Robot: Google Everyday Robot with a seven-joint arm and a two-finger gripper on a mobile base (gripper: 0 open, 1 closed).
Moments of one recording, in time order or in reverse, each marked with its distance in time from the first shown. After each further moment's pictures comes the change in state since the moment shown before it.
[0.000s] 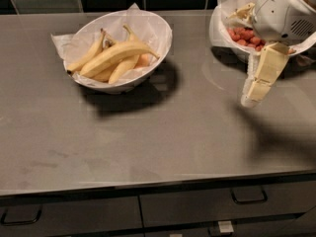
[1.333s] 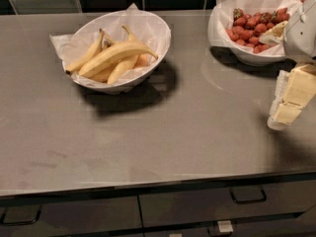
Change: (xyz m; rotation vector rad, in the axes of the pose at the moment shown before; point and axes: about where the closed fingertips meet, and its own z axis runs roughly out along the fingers) arm 0.054 0.039 -0.018 0.040 0.183 0.168
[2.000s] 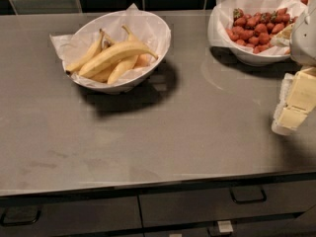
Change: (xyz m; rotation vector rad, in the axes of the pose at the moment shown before) arm 0.010 0.010 -0.008 0.018 0.075 0.079
